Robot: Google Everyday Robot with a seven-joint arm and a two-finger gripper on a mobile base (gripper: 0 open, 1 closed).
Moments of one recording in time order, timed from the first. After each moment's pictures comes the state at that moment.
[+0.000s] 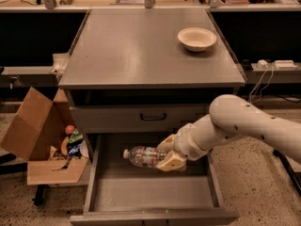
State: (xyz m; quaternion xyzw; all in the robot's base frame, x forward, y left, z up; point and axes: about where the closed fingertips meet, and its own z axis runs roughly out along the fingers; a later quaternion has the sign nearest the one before) arm 0.461 -0.052 0.664 -0.62 0.70 0.24 0.24
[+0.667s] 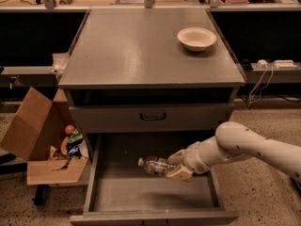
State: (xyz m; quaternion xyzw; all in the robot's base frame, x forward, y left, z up) arm 0.480 -0.096 0.549 -0.58 0.74 0.25 0.25
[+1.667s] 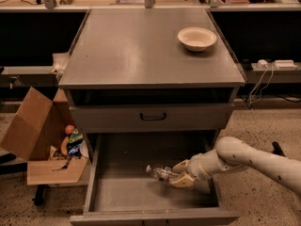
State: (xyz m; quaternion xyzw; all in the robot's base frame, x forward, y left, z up) arm 0.497 -0.123 0.447 -0.53 0.76 0.29 0.24
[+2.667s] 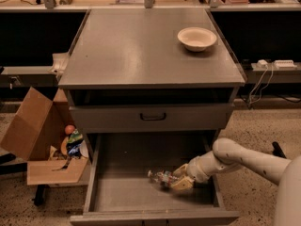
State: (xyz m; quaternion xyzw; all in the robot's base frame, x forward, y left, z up) arm 0.506 -0.132 0.390 -0.52 0.77 0.32 0.19
